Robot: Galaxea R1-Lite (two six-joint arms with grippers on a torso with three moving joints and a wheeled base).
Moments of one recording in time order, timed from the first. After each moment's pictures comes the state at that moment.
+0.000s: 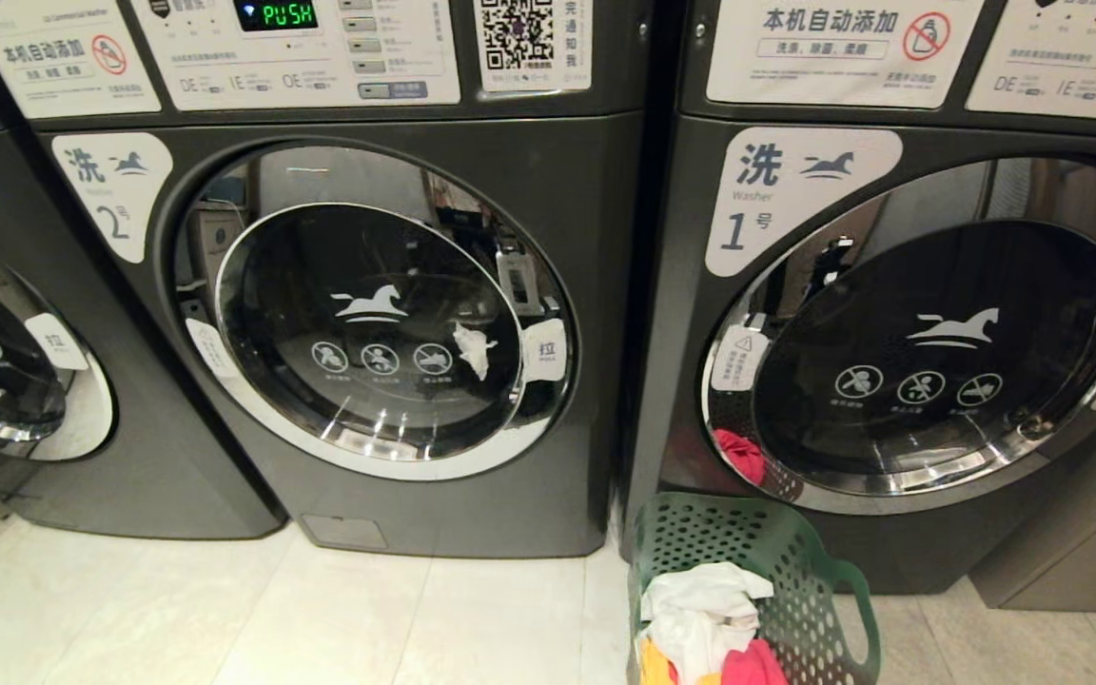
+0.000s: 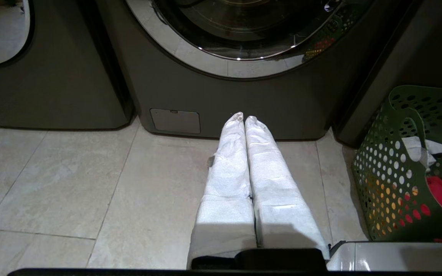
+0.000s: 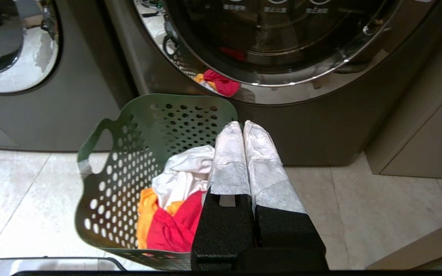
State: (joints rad) left arm 0.00 0.00 -0.04 0.09 0.00 0.01; right arm 0.00 0.00 0.00 0.03 -0.01 0.03
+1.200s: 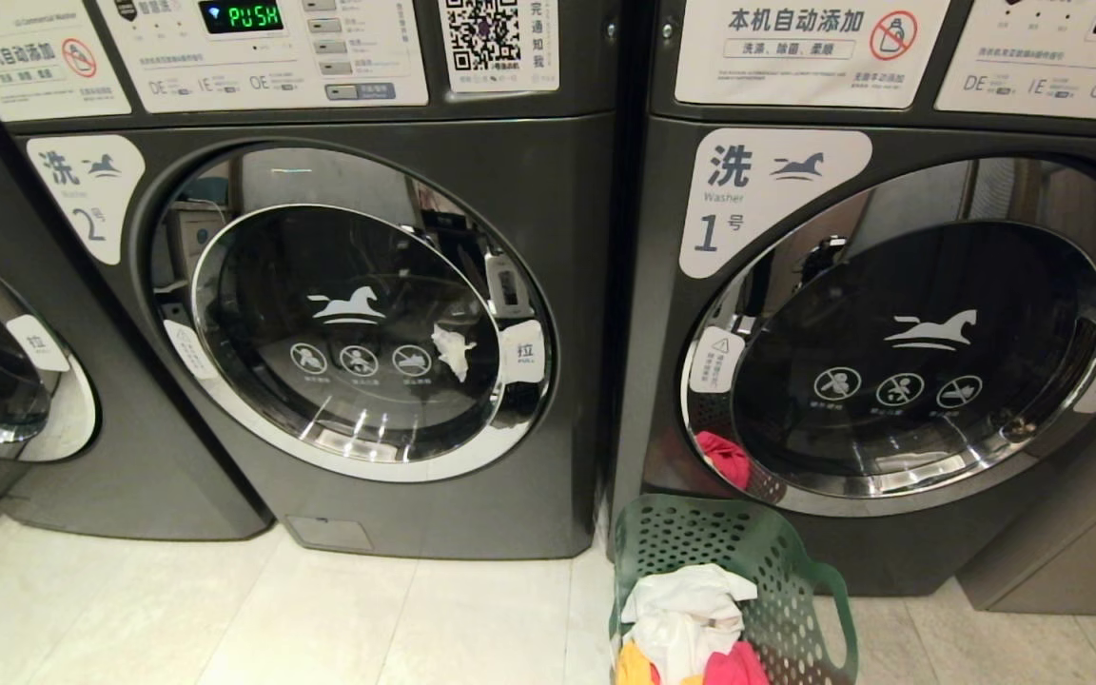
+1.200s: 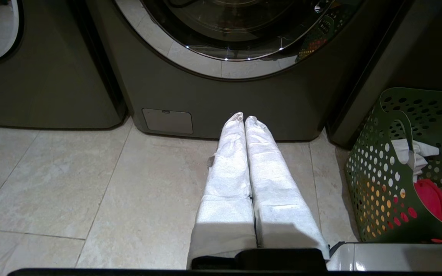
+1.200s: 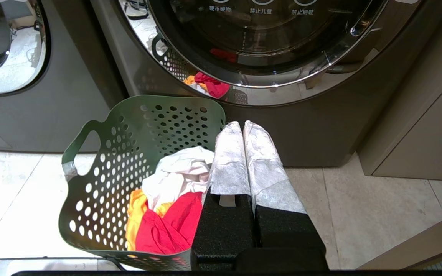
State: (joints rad) left arm 0.00 0.00 -0.04 0.09 0.00 0.00; right arm 0.00 0.00 0.00 0.03 -0.01 0.03
